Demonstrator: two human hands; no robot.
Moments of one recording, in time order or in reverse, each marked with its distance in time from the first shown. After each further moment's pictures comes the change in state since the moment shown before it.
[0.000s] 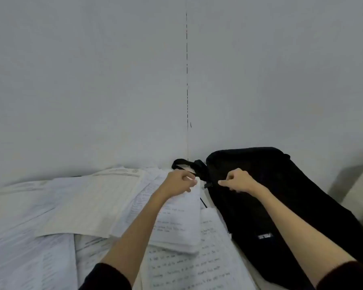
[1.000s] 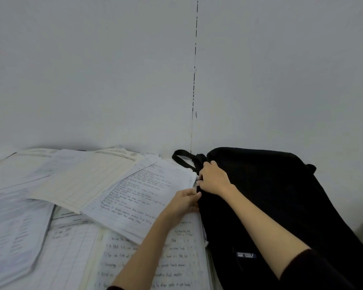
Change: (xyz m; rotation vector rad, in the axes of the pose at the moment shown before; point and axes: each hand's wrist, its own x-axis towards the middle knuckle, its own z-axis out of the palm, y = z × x) left_hand 0.024 -0.018 0.121 -0.749 0.113 -0.231; right_hand 0.061 -0.003 0.033 -0.550 0.053 -0.505
